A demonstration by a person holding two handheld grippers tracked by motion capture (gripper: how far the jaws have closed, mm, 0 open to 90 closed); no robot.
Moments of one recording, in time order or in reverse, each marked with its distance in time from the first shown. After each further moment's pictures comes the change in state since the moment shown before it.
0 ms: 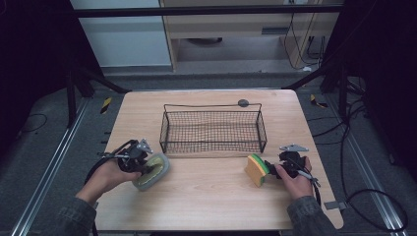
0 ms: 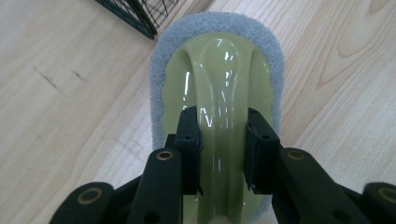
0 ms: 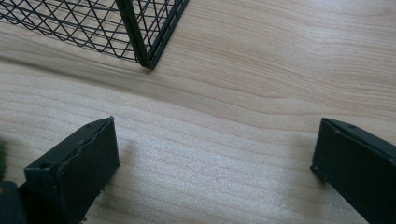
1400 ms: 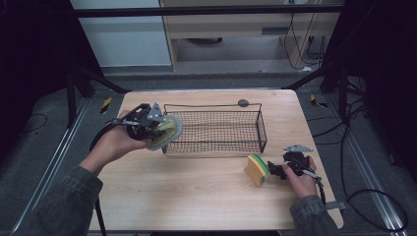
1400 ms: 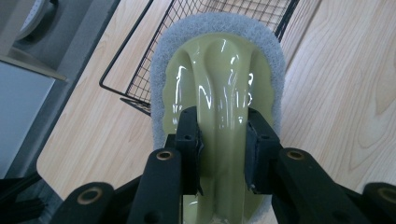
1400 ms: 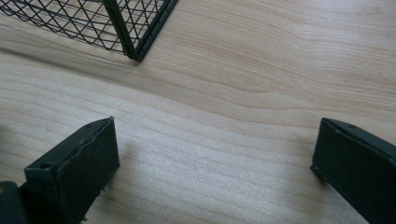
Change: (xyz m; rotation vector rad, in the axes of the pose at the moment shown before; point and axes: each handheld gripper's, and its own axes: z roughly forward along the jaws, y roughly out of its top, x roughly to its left) left arm 0.013 0.098 -0.069 -0.117 0.184 0.224; right arm -0.013 -0.004 -0.004 0.001 0.020 -0.022
